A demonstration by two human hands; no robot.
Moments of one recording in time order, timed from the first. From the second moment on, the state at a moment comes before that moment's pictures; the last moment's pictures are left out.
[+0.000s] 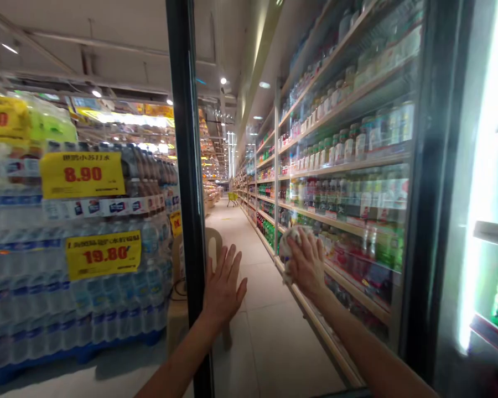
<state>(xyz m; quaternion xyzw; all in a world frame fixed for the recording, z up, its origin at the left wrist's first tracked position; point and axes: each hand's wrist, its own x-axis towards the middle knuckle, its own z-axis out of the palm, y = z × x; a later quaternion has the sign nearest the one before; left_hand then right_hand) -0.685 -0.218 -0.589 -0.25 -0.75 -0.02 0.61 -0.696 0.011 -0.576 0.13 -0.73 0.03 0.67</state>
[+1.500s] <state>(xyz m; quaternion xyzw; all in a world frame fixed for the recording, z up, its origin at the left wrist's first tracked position) -0.655 -0.248 -0.645 -0.28 -0.78 -0.03 0.56 -0.692 -0.029 -0.576 0.27 -0.75 -0.05 0.60</state>
